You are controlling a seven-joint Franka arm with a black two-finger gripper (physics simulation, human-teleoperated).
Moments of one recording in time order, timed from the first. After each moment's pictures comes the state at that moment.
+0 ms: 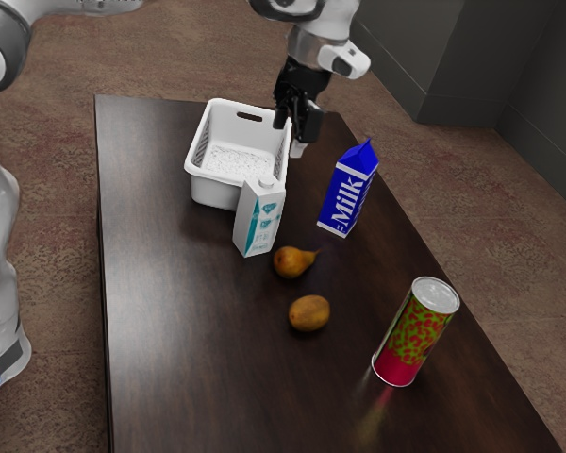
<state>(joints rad) -0.13 -0.13 0.12 -1.60 0.02 1.43 -0.07</state>
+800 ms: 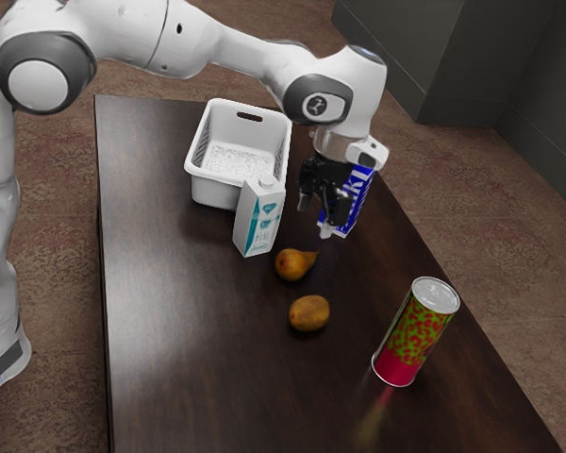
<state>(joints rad) -0.13 0.09 0.13 -1.77 -0.10 1.81 -0.14</state>
